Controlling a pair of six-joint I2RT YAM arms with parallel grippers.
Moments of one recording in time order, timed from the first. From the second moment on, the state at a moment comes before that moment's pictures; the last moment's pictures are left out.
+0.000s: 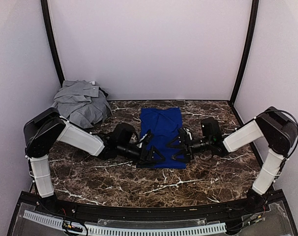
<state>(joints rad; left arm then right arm) -0.84 1.92 0.96 0.36 0.70 -0.82 0.57 1.71 0.67 0.52 -0.96 1.03</state>
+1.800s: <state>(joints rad) -0.67 1.68 0.72 0.06 0.35 -0.63 0.65 1.73 0.62 0.23 -0.73 0.87</state>
